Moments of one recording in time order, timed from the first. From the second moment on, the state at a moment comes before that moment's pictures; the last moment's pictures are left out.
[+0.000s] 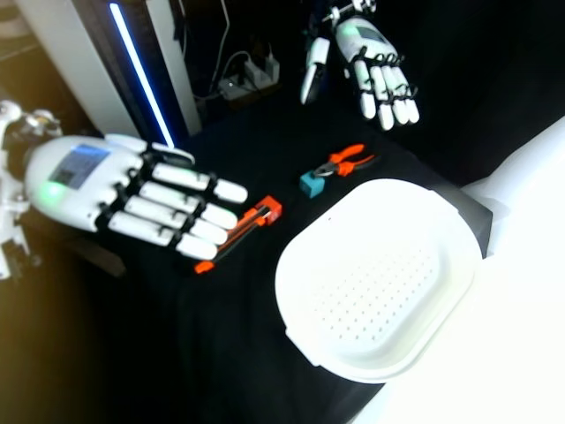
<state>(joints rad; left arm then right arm) 1.07 -0.85 0.85 -0.34 -1.14 1.29 -0.91 -0.78 0.85 0.21 0.83 -1.18</state>
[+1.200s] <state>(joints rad) 0.99 -1.03 1.01 -0.51 -0.89 1.35 -0.93 -0.81 0.85 0.24 0.84 -1.18</state>
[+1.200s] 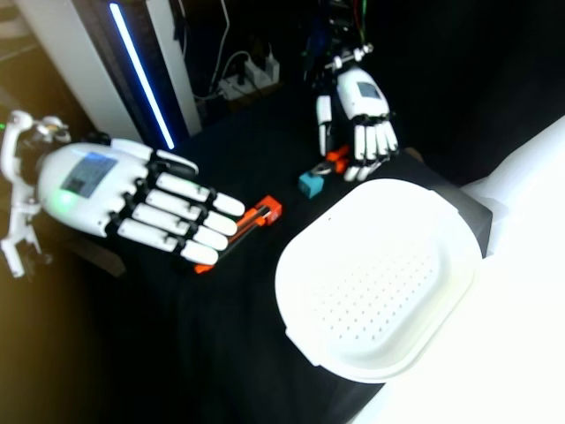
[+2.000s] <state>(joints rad) 0.71 -0.99 1.08 -0.37 -0.95 1.34 -0.93 -0.81 0.85 0.25 0.84 -1.18</state>
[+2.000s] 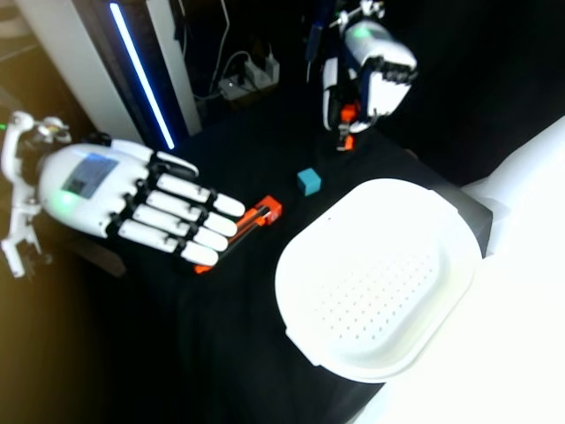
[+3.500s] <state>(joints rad) 0.75 -0.98 1.07 -0.43 -0.83 1.40 -0.94 -0.89 0.94 0.19 0.77 -1.11</state>
